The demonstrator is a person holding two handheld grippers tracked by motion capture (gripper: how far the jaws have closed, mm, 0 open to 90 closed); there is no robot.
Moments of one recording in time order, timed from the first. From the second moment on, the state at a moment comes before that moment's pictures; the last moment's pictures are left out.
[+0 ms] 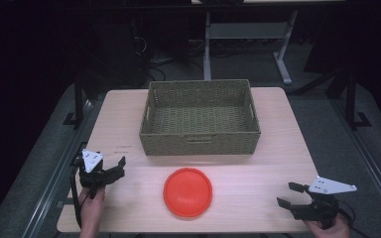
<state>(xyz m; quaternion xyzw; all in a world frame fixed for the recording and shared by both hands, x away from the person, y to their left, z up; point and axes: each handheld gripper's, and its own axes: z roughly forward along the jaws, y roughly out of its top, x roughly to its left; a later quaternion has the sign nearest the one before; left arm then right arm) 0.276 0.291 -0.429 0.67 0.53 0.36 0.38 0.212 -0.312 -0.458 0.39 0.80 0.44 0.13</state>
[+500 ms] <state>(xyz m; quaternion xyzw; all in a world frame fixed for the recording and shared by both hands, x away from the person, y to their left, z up) 0.275 0.292 -0.428 0.67 0.52 0.36 0.39 0.226 -0.268 -0.444 0.35 0.83 0.43 0.08</state>
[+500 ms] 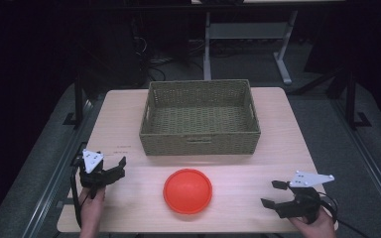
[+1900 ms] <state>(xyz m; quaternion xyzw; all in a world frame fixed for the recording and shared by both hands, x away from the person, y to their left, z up) 0.274 0.290 -0.427 0.67 0.52 0.37 0.39 0.295 -0.123 -0.426 0.30 0.89 0.35 -0.02</state>
